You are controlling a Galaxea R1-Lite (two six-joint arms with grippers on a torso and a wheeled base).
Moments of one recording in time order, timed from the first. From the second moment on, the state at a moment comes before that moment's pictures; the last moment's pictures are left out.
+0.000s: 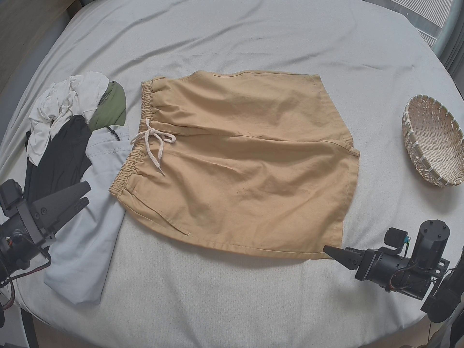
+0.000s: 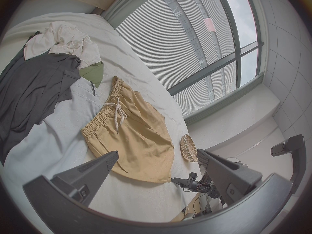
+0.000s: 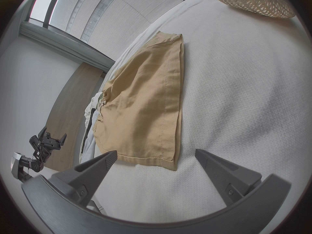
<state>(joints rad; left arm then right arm) -0.06 1.13 -0.27 -0.90 -0.63 -0.72 0.46 1.80 -0.02 -1.47 0.16 0.60</state>
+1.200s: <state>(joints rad) -0.05 1.16 -0.24 -0.88 -0.63 -0.72 0.45 1.75 -0.02 -1.39 0.04 0.60</state>
